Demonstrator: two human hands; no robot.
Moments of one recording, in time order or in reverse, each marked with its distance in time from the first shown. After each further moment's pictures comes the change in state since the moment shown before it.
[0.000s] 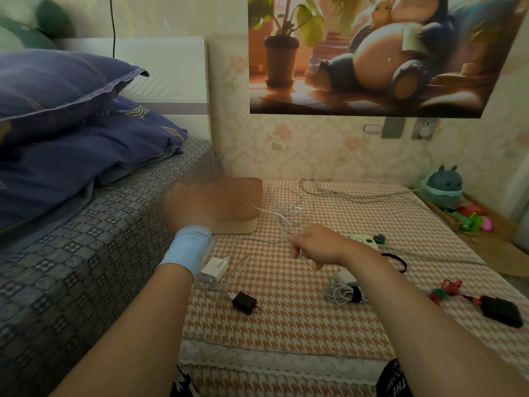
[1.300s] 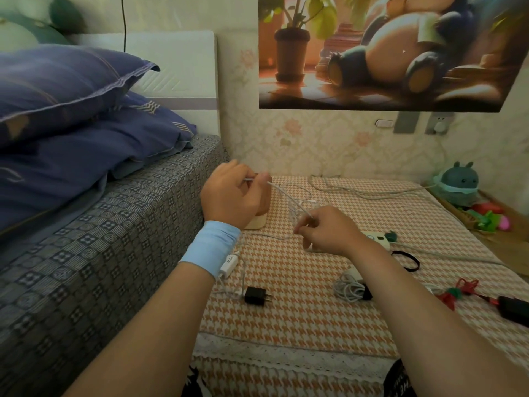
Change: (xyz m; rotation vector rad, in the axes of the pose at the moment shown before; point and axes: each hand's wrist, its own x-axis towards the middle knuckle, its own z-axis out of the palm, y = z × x) left_hand -0.026 0.045 -0.027 -0.446 0.135 0.554; right_hand 0.016 -0.001 0.002 -0.149 0.263 -0.152
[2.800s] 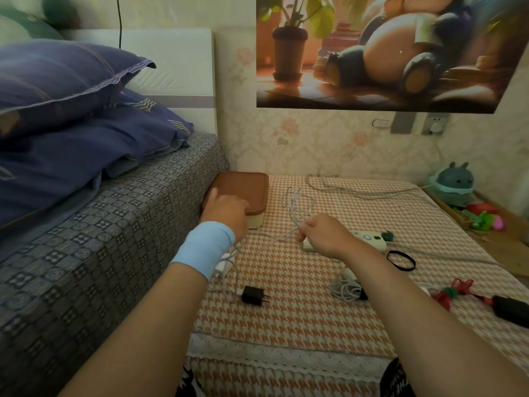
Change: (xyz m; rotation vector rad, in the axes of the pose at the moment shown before) left_hand -0.005 -0.016 0.005 0.572 -1.043 -0.212; right_hand 0.004 0.006 0.011 0.055 -0.021 0.152
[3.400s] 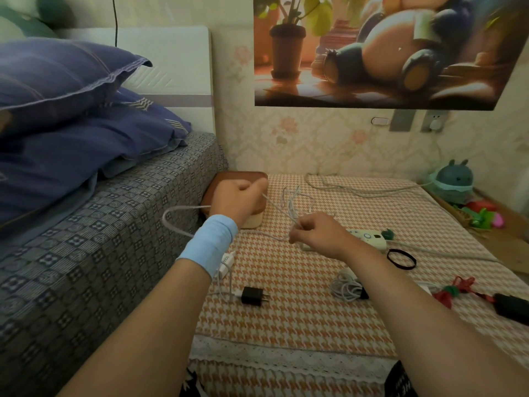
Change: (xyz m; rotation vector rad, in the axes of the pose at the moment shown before) left_hand 0.002 0.019 -0.007 -1.031 0.369 -0.109; right_hand 0.009 0.016 0.007 0.139 -0.038 -0.167
